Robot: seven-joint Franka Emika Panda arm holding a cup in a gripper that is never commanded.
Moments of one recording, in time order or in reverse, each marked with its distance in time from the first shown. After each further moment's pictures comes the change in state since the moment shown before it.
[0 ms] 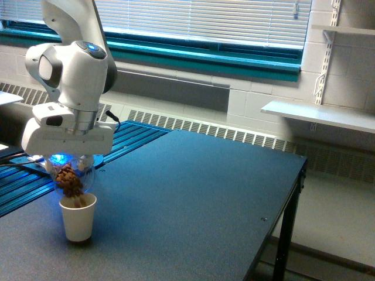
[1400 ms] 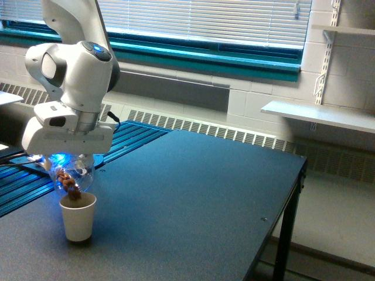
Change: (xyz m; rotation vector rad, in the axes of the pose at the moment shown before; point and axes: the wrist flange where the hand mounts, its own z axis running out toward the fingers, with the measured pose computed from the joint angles) arm 0.002 -0.002 -0.002 -0.064 -0.015 -0.066
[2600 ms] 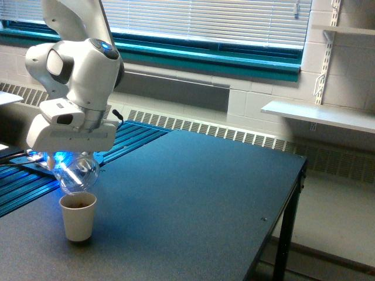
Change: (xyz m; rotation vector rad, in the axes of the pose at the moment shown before) arm 0.003 -0.009 -0.011 -0.024 0.013 -0.063
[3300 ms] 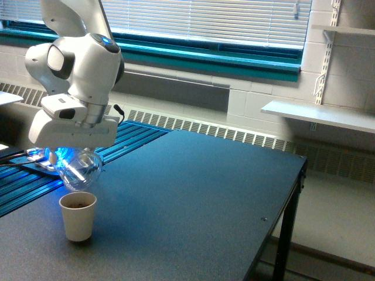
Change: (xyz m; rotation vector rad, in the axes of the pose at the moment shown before) arm -0.003 0.002 -0.013 0.023 0.033 -0.017
